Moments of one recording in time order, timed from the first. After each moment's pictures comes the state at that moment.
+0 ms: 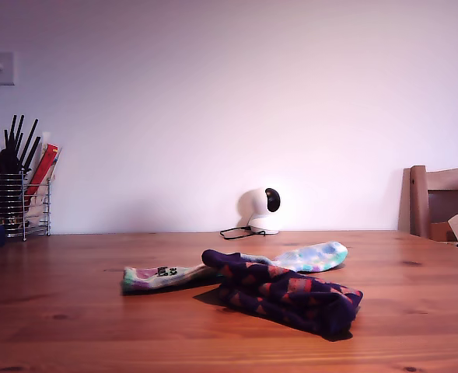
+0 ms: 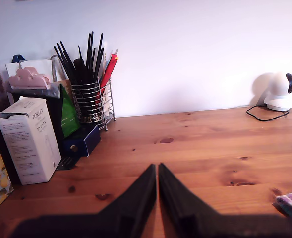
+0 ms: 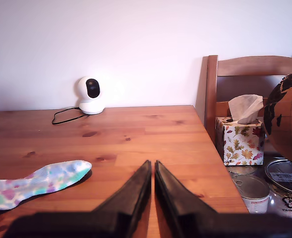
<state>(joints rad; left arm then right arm) 0.00 0.00 0.02 -0.01 0.00 0.00 0.00 0.01 0.01 -0.01 0.00 0.00</state>
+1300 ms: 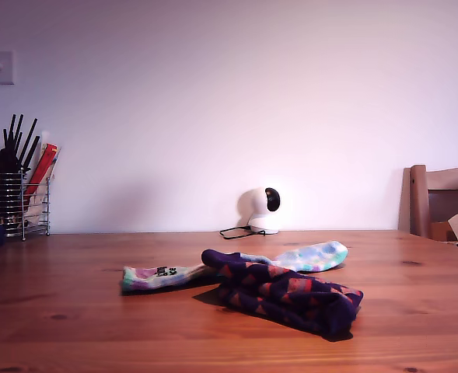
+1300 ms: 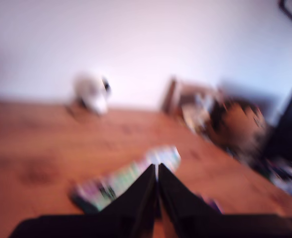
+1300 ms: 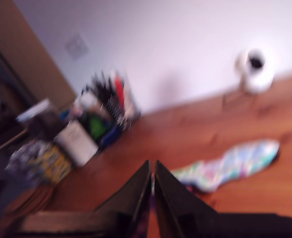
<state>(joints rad) -0.04 0.16 0.09 0.04 0.67 -0.39 -0.07 0.10 0.22 -0.15 -0.71 0.48</state>
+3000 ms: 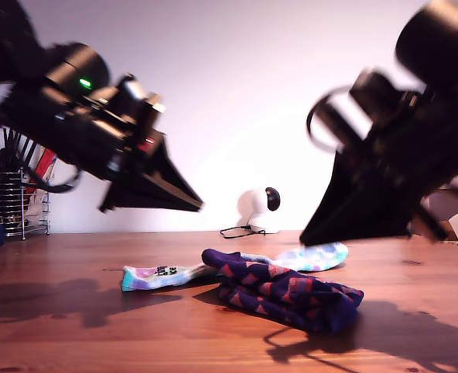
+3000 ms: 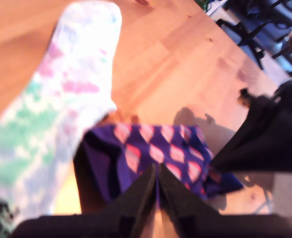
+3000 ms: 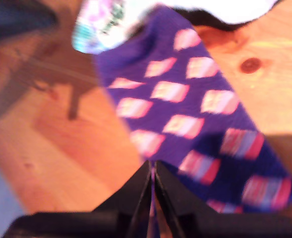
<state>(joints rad) -0.43 1.81 1.08 -0.10 0.74 -0.04 0.43 1.59 0.62 0.15 -0.51 0.32</state>
